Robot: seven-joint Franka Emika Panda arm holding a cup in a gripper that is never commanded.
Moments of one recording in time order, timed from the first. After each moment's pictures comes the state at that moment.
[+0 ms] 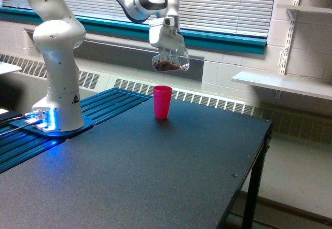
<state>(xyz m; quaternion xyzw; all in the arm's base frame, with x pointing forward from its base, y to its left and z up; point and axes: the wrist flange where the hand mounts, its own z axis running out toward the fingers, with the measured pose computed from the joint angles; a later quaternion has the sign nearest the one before) 0.285 0.264 0.360 0.88 -0.42 0.18 0.08</state>
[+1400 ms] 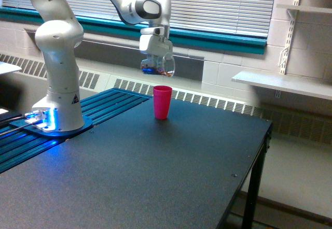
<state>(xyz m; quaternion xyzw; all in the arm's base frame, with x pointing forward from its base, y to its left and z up) 0.205 0.322 0.320 0.89 -0.43 0.11 0.09</state>
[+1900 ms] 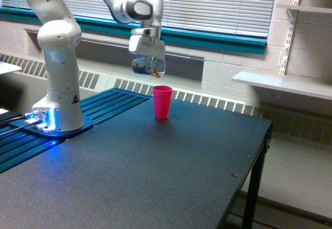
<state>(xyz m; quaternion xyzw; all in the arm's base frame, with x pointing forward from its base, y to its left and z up) 0.174 0.316 0.314 0.88 -0.46 0.09 0.09</state>
